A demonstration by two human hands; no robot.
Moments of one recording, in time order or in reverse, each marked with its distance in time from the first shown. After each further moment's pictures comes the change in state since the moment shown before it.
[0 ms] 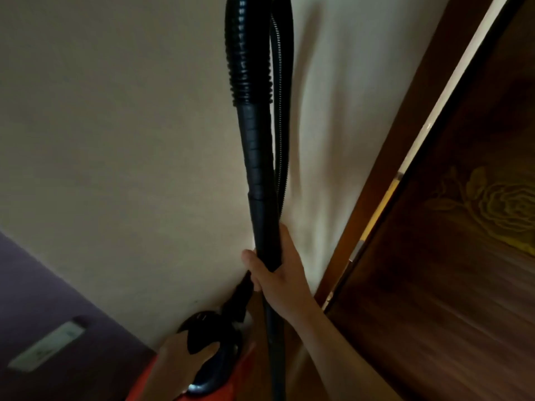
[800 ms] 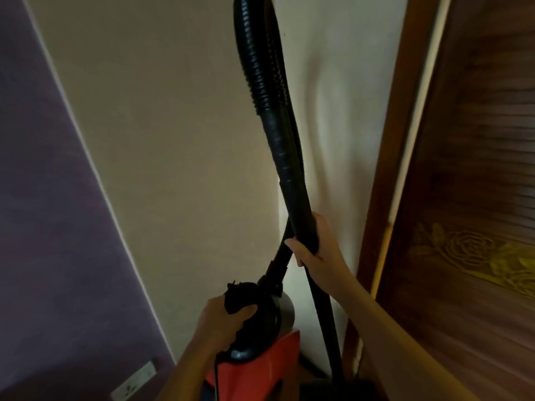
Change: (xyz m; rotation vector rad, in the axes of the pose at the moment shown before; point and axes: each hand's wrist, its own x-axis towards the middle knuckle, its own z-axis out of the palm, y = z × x) left_hand -0.178 0.331 -0.100 -0.553 0.048 0.248; right_hand -0.015 -0.189 0.002 -0.271 0.046 -0.315
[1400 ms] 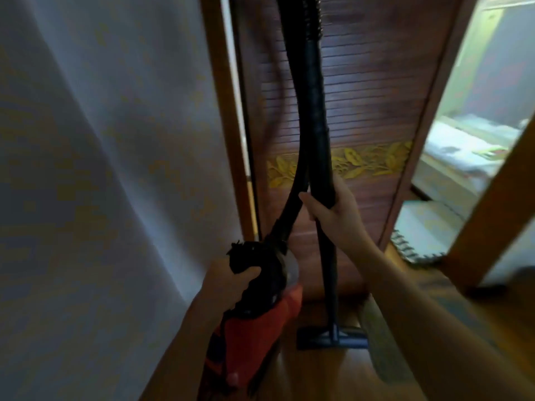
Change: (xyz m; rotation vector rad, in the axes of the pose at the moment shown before) left_hand 0.021 0.048 0.072 0.150 -0.784 0.328; right_hand -0.118 -0.050 -0.061 -0.491 0.783 0.150
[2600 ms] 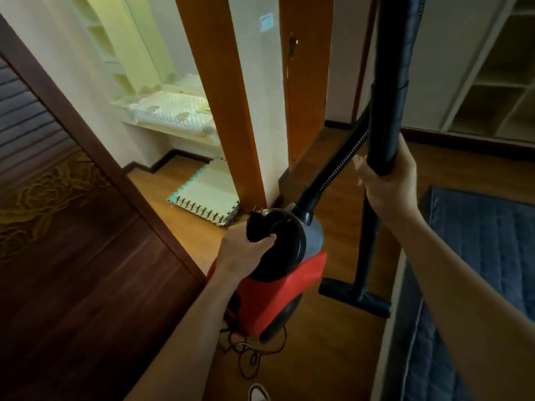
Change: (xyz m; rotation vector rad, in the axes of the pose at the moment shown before) left_hand -0.020 0.153 0.583 0.284 -0.774 0.532; right_hand -0.217 0.003 -0.568 -0.654 0.943 0.284
